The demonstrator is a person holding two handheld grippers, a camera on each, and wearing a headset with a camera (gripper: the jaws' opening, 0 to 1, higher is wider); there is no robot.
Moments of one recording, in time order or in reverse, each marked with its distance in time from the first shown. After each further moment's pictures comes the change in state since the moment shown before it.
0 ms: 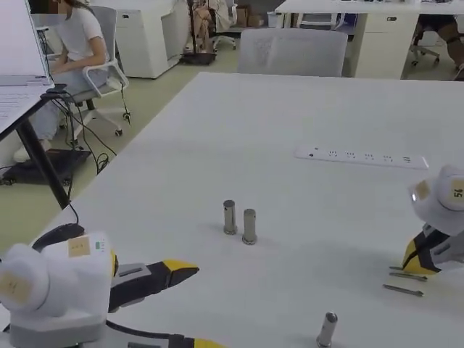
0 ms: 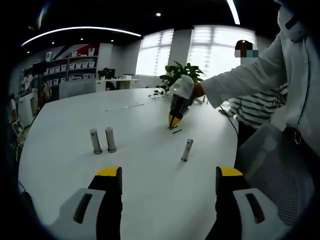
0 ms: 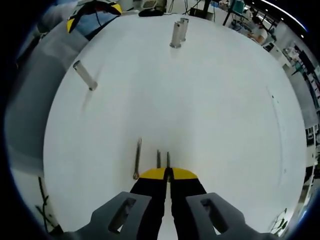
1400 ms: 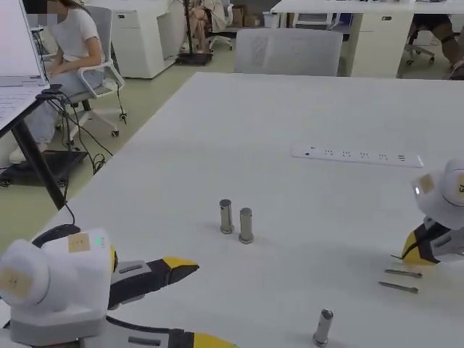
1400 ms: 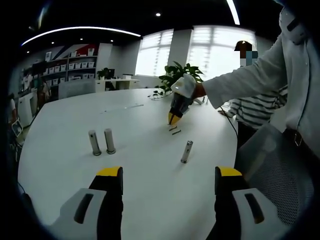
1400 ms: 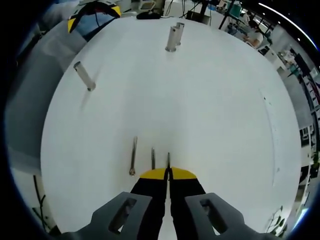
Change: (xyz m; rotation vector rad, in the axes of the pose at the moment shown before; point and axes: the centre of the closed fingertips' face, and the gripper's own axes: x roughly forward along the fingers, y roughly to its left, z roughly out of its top) left arm 0.001 -0.001 0.000 -0.001 -0.001 -0.006; right arm -0.008 -0.005 0.000 -0.004 -0.023 -0.056
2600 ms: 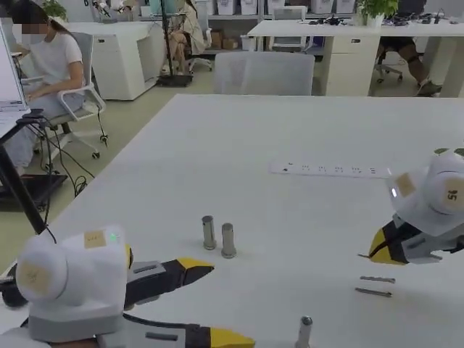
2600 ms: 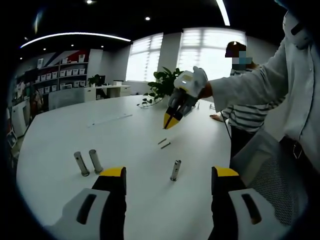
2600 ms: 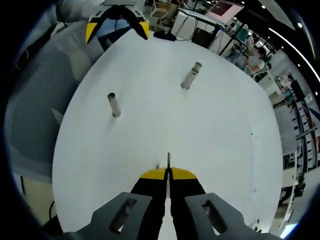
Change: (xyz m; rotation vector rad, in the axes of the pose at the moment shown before) left arm 0.024 -0.026 0.041 0.052 -0.036 -0.072; right arm -0.059 0.034 0.060 -0.150 -0.090 -0.107
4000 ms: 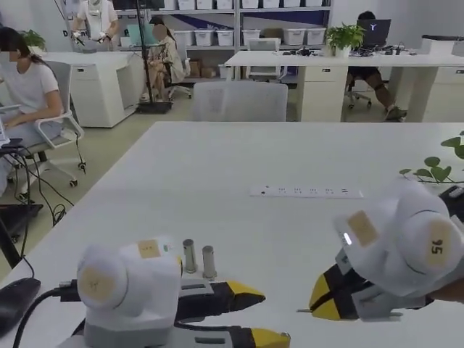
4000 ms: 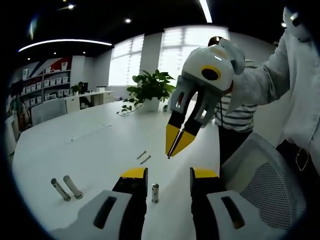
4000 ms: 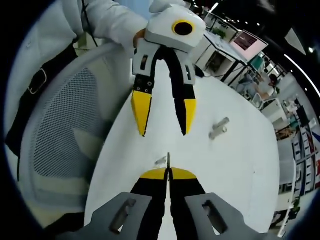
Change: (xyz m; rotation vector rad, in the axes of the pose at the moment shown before) left arm 0.050 -0.041 0.028 0.092 -0.003 -0.123; right arm -0.033 0.074 0.099 -0.129 -0.127 0.042
